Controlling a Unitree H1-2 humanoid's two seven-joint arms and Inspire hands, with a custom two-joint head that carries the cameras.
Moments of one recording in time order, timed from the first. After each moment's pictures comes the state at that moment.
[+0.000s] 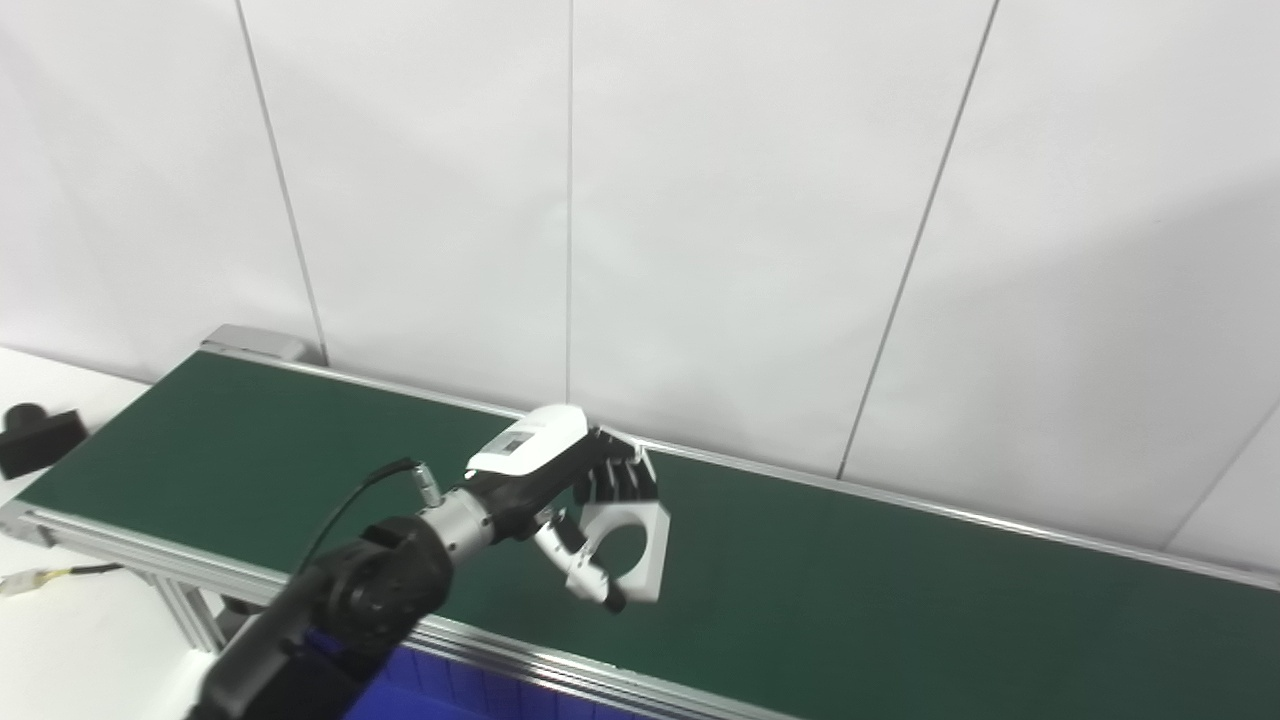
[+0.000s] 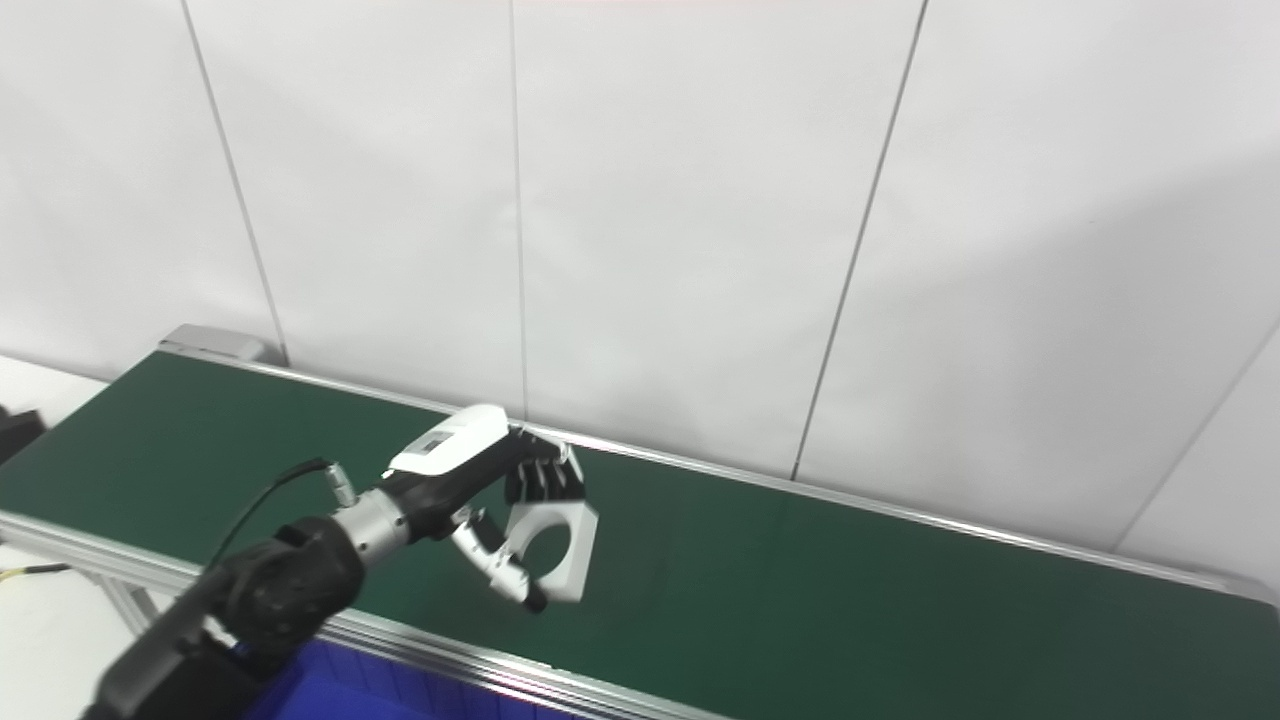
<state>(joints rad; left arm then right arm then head) -0.32 0.52 -0.24 -0.20 0.43 0.01 -0.39 0.18 -0.07 0.16 0.04 -0.03 -0.26 0.14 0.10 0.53</state>
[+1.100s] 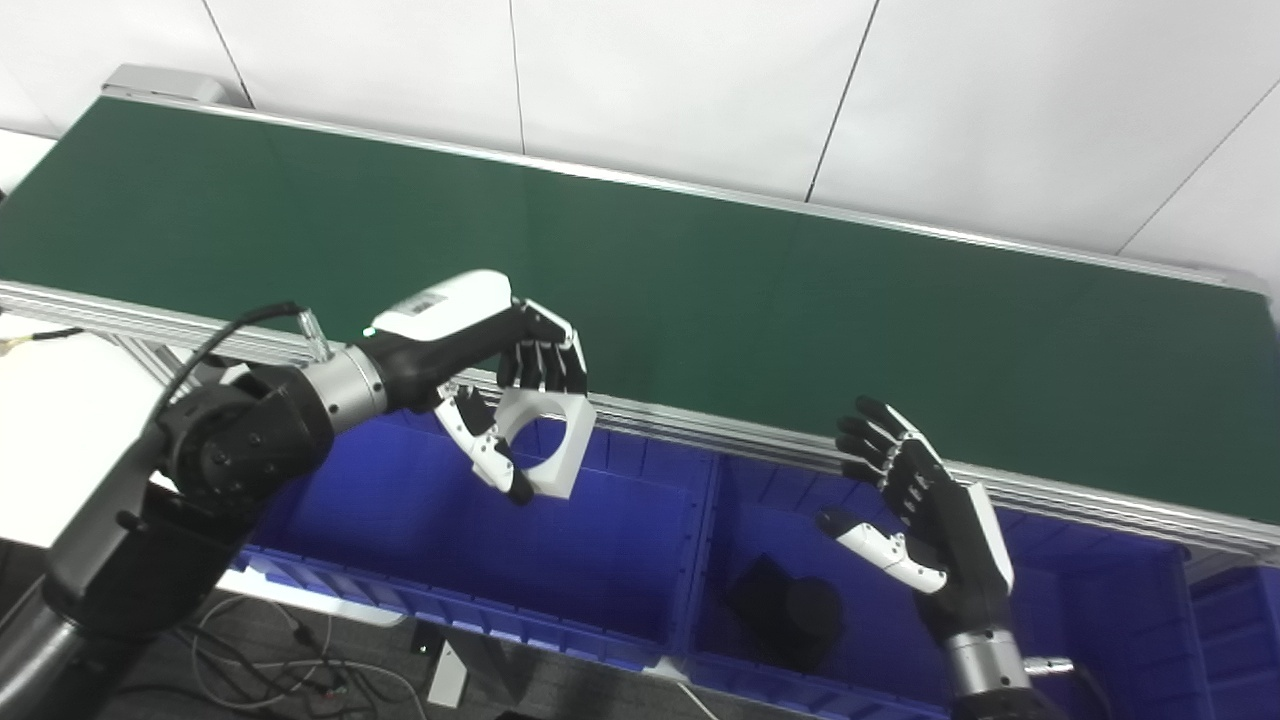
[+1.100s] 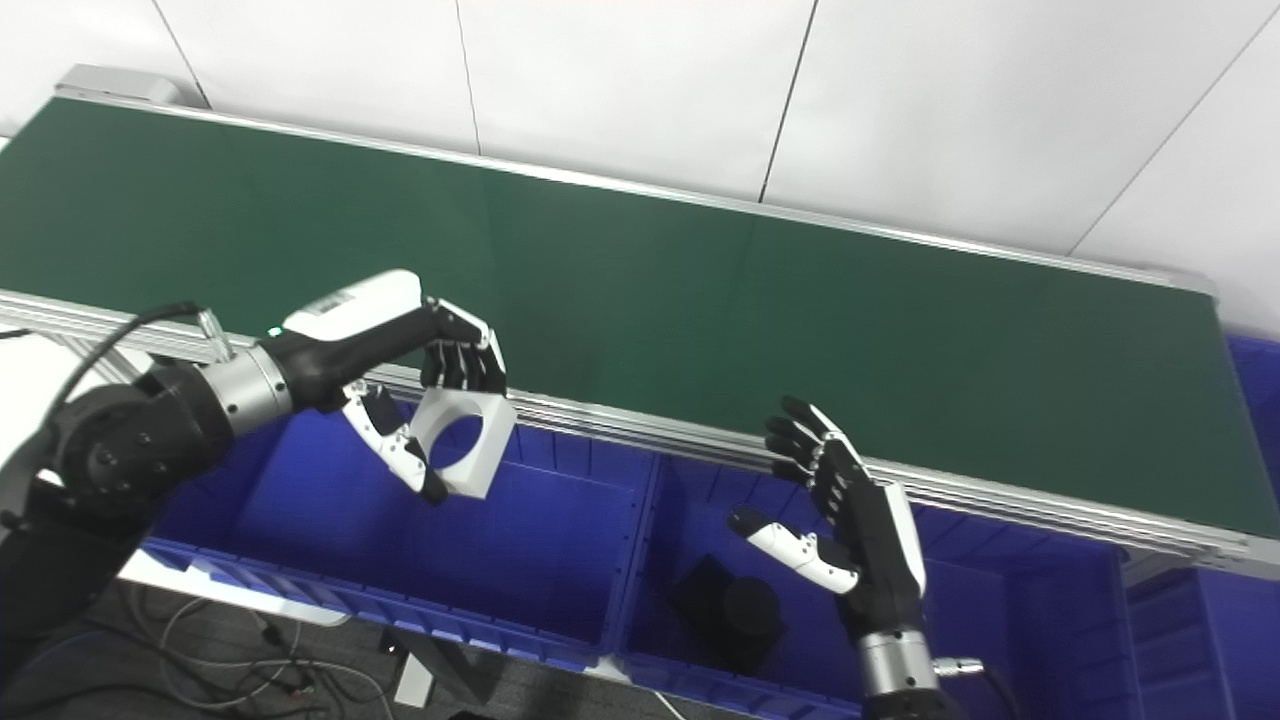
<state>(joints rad) -0.07 0.55 -0.20 -0.37 0.38 0.04 -0.56 0.17 -0.11 0.12 -0.14 -0.03 -0.05 0.14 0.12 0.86</state>
